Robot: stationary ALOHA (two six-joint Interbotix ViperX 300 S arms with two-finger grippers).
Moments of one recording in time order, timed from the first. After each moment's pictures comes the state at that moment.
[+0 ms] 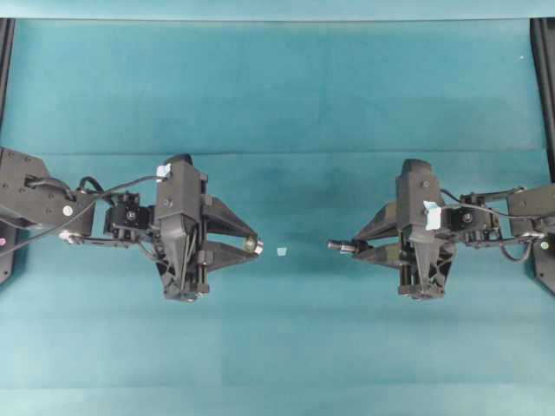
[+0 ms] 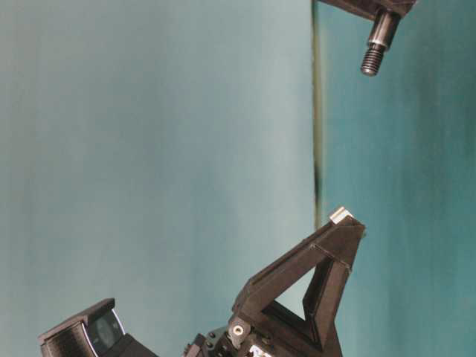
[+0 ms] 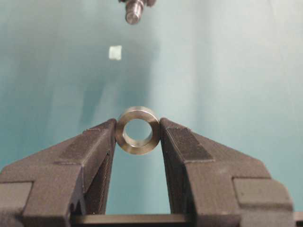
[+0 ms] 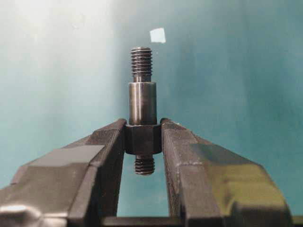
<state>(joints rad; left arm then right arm) -0.04 -0.04 0.84 0.02 -0.34 -0.16 0.03 -0.20 1.04 0.02 -0.15 0.11</state>
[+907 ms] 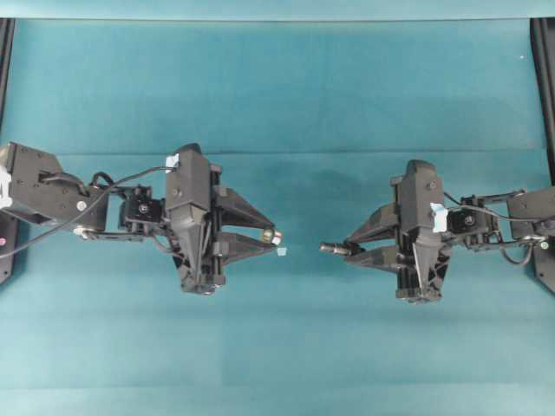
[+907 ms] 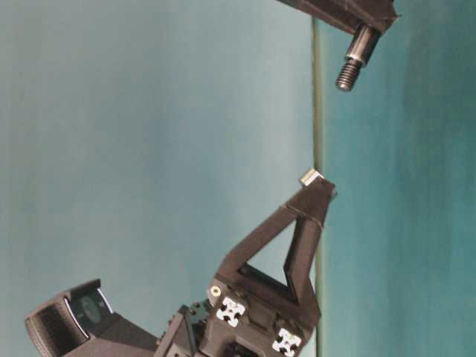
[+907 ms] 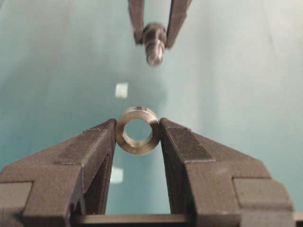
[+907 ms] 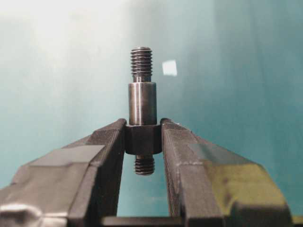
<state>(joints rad) -0.02 0.00 0.77 0.02 -0.40 -0.16 0.05 -0.20 1.04 0.02 -0.25 0.11</state>
